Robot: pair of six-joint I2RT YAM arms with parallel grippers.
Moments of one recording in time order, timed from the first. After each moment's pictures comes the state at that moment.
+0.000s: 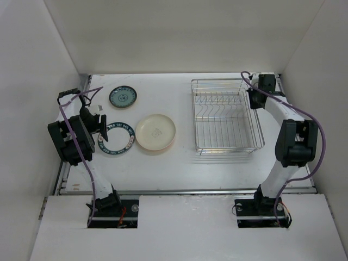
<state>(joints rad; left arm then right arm) 0.36 1.94 1.56 -1.33 0.19 0.24 -0.05 1.82 1.39 -0.38 0.06 -0.24</state>
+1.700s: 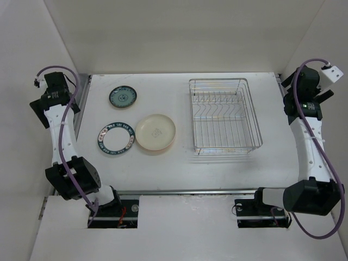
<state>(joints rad) 0.36 1.46 1.54 -0.97 -0.54 -0.20 -0.14 1.27 1.36 -0.43 0.66 0.49</state>
